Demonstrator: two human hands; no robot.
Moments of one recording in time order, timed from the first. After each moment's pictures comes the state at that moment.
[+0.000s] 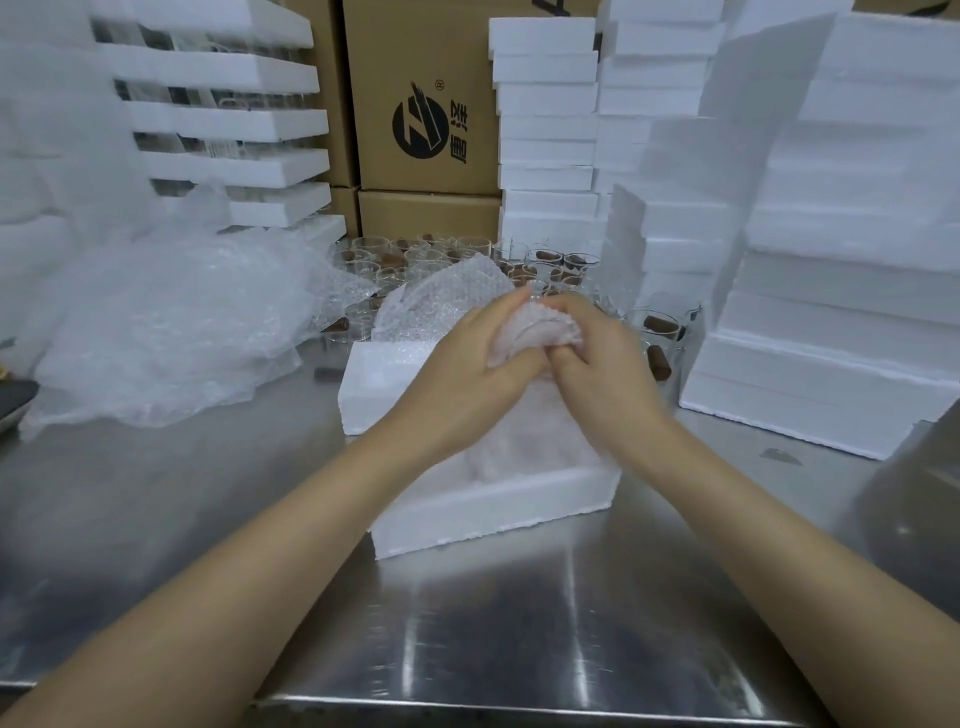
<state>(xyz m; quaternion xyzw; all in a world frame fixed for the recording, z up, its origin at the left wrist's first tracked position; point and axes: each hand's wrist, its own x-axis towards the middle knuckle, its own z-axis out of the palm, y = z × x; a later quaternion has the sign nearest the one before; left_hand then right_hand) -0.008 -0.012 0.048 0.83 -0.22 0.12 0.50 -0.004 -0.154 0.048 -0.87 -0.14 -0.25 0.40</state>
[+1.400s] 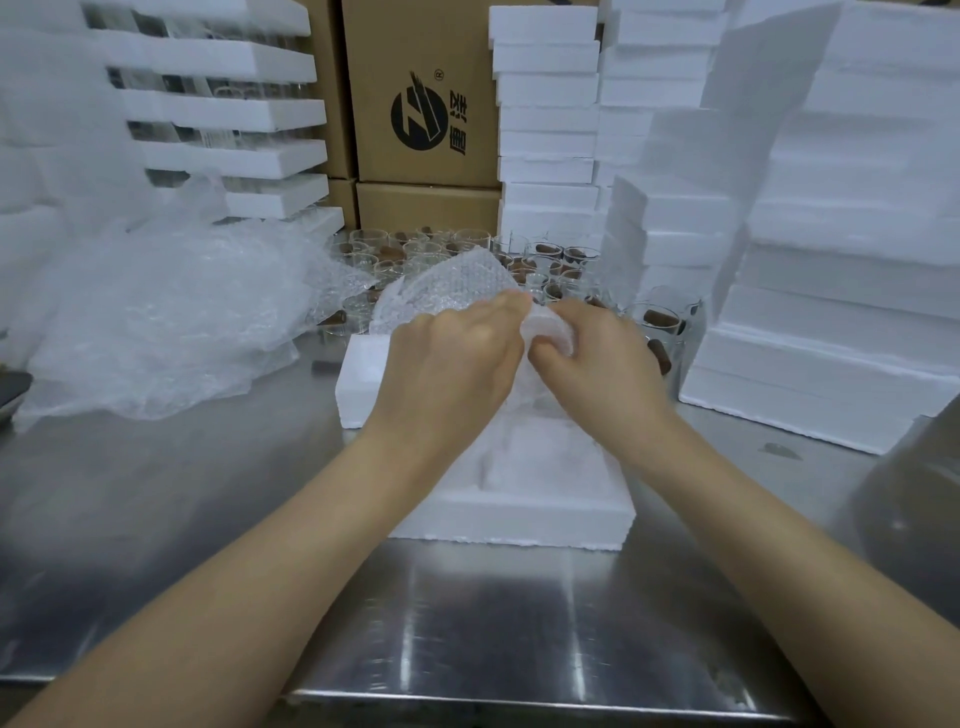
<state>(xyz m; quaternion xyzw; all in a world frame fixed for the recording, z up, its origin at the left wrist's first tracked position) -0.020 -0.009 0.053 0.83 -0.26 0.46 0.18 -0.007 -0.151 0.051 -0.92 -0.10 -0.26 0.28</state>
